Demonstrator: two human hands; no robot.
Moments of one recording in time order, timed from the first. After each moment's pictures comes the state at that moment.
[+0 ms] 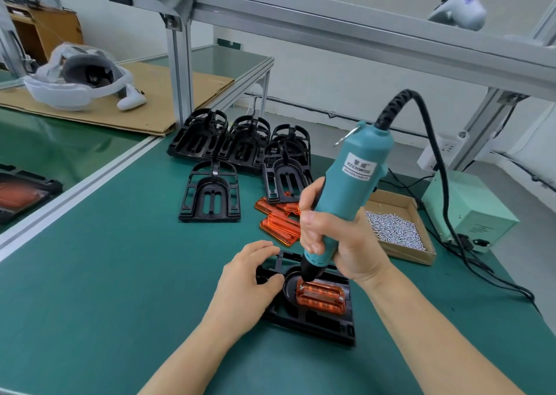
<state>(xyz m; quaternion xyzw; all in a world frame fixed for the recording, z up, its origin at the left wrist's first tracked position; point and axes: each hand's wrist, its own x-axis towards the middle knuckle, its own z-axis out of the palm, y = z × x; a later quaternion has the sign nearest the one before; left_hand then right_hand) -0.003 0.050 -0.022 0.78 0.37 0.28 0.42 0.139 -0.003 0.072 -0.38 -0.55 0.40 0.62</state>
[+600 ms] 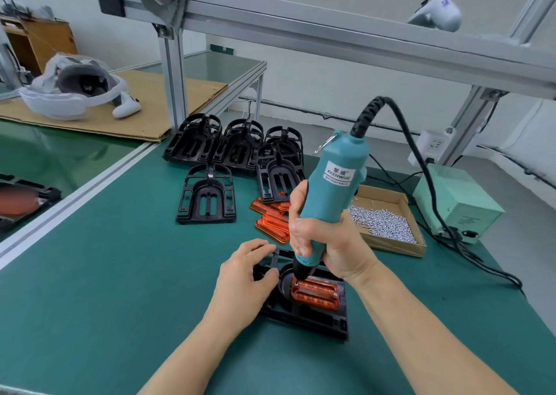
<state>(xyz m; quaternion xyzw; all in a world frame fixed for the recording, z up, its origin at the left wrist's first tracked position) 0.000 0.046 -0.022 0.79 0.37 0.31 0.39 0.133 -0.010 0.071 -0.38 -0.56 0.41 0.61</state>
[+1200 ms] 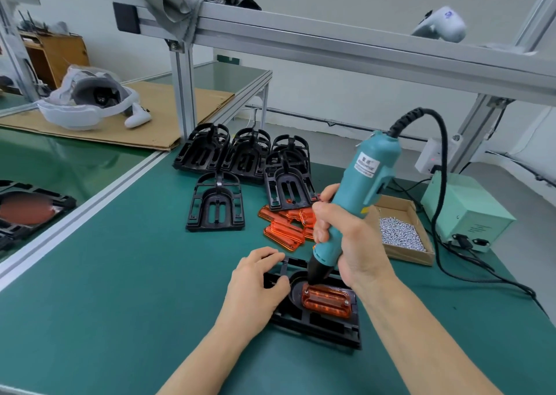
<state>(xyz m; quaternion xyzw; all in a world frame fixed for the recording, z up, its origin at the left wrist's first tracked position) -0.001 0.044 -0.017 0.79 0.38 0.28 0.39 0.129 -0.011 0.076 -0.49 -0.39 0.28 0.73</state>
